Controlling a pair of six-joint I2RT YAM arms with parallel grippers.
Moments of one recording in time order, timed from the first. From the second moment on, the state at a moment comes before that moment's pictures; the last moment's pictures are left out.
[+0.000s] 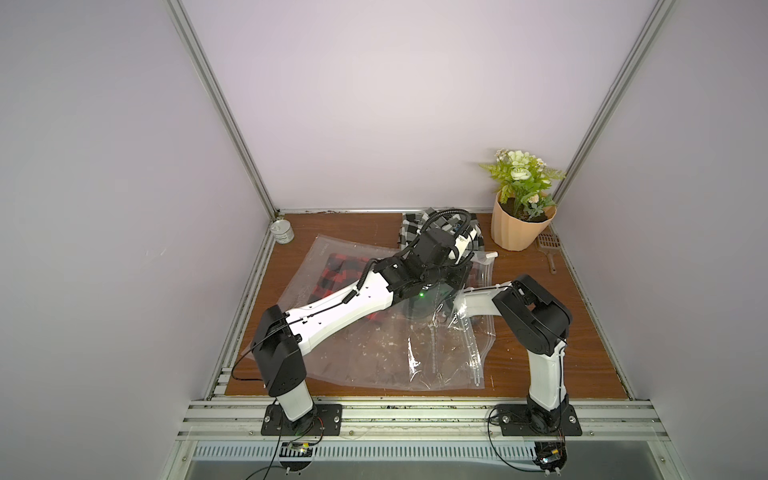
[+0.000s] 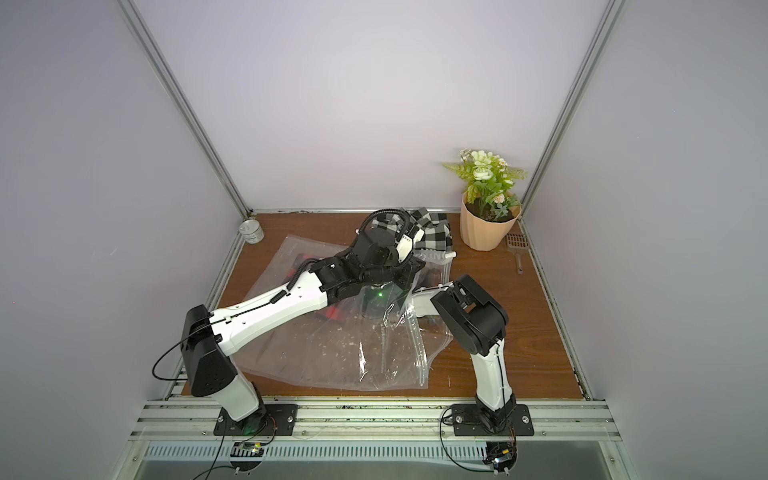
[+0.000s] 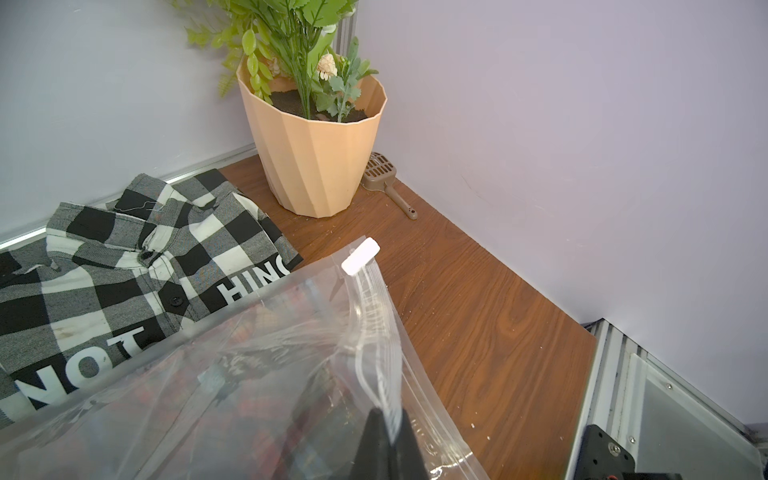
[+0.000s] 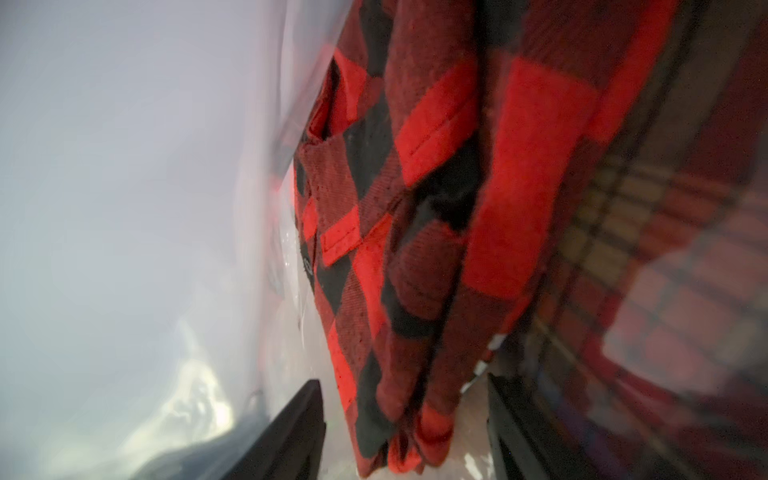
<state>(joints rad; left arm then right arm) -0.93 1.69 1.56 -0.31 0.08 -0.25 0.73 2.01 1.04 0.43 -0.54 0.91</state>
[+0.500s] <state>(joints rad) -0.93 1.67 1.55 -0.31 0.09 -0.26 0.78 2.04 1.13 0.34 -0.32 0.93</state>
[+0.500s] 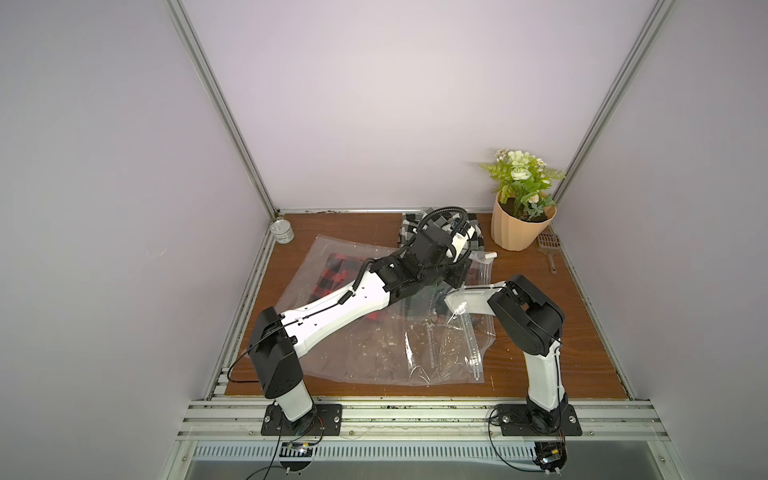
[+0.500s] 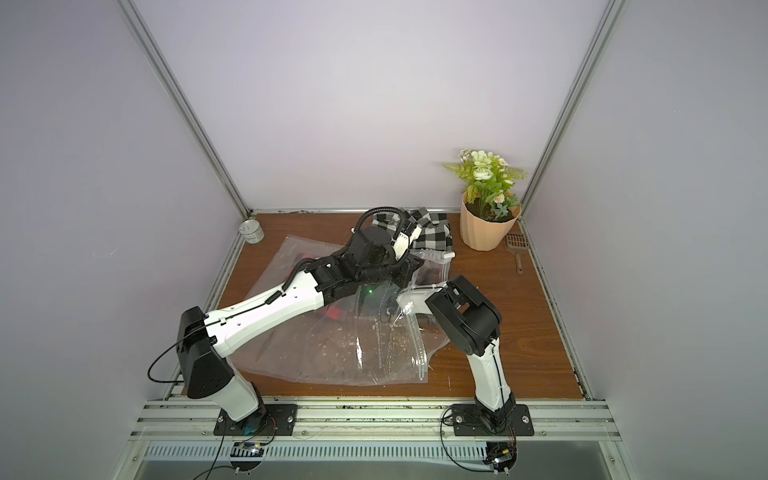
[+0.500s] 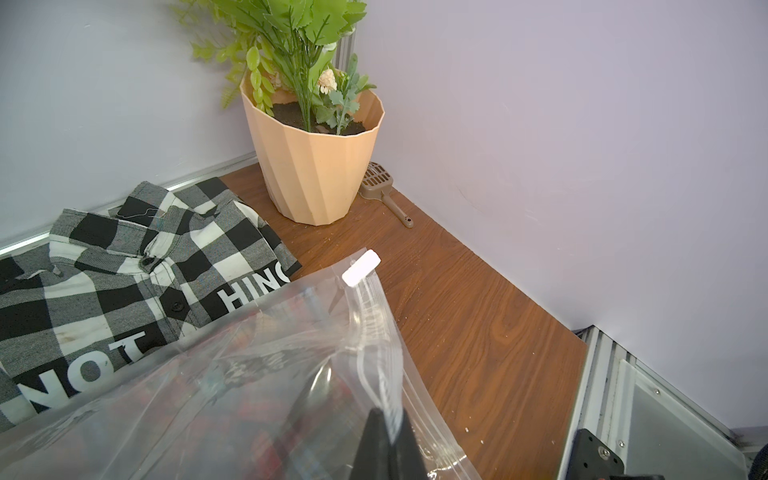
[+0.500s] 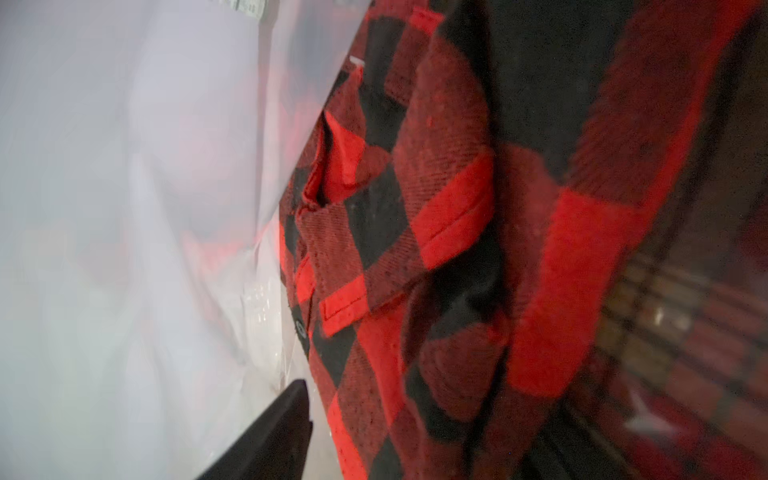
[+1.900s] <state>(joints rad) -0.94 1.65 1.55 -0.31 0.09 -0.26 0.81 2.12 1.18 0.40 -0.14 0.91</state>
